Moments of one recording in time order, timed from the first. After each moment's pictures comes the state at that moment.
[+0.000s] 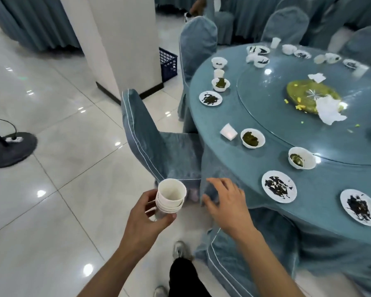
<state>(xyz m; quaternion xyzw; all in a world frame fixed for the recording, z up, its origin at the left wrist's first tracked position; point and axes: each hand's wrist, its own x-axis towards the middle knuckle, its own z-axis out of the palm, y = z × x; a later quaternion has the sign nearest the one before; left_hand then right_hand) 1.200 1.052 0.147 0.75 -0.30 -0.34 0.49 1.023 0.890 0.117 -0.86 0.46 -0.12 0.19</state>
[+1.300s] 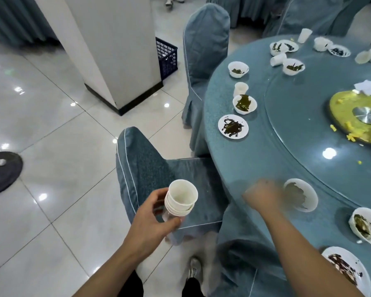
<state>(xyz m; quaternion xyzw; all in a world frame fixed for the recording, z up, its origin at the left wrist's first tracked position) 1.433 0.806 0.138 0.72 -0.36 -0.40 0.44 1.186 0.558 0.015 -0.67 0.71 0.11 0.18</state>
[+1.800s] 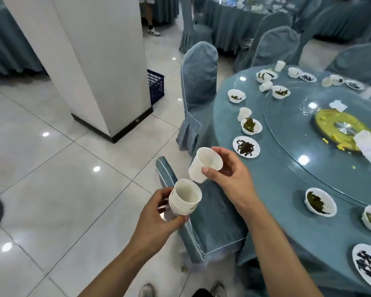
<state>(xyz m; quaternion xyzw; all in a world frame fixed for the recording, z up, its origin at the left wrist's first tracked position) 1.612 0.818 0.170 0.67 -0.41 -0.41 0.46 1.444 0.686 0.227 -0.58 0.44 -0.38 0.58</state>
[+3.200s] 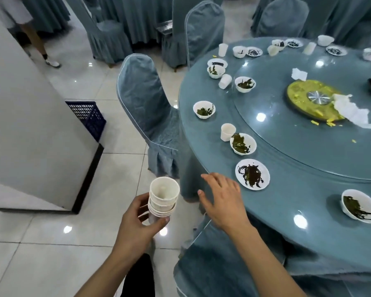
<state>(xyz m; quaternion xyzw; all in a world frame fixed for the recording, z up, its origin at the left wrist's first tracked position) 1.815 0.443 0.144 0.63 -0.51 -0.49 0.33 1.571 0.423 0.126 -0.68 0.71 -0.14 0.13</state>
